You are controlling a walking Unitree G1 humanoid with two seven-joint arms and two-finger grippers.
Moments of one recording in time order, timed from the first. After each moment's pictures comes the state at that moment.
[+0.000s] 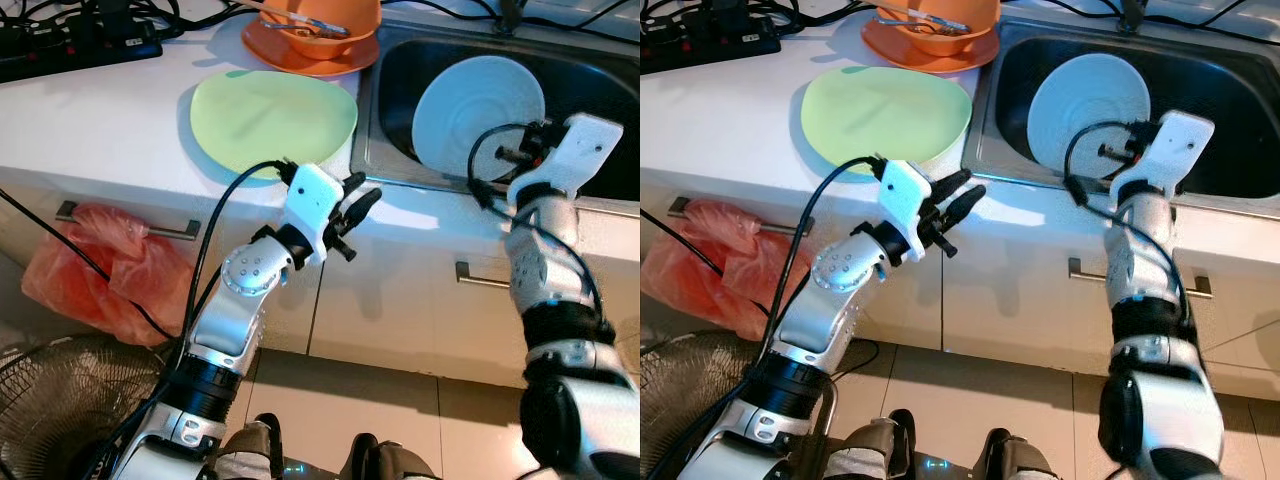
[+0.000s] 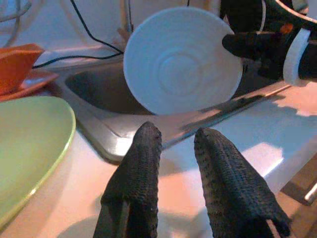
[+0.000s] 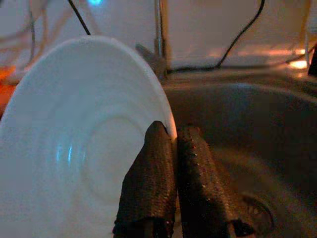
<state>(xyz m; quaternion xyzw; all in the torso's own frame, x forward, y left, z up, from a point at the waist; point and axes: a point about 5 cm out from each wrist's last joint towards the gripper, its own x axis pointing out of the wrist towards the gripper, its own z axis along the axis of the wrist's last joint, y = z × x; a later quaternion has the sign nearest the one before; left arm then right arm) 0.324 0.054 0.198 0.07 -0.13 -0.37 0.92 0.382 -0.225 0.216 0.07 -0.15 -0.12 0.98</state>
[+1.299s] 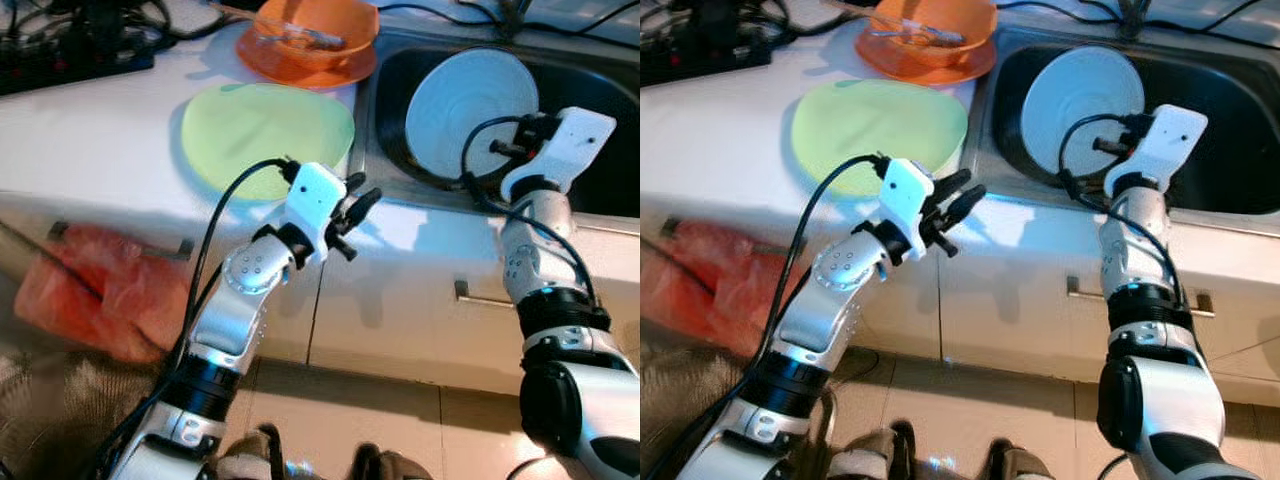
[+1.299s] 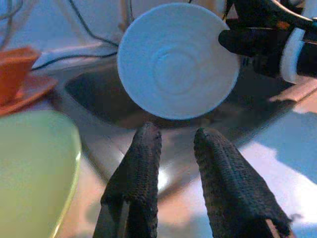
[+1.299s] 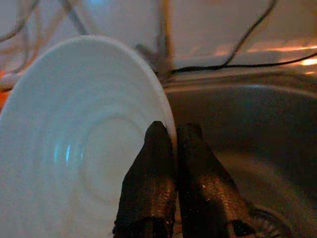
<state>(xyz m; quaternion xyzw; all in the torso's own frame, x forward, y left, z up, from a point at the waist) 0.324 0.055 0.196 0.08 -0.11 -0.37 0.92 0.389 -0.219 0.211 0.07 -0.14 -0.11 0.98</state>
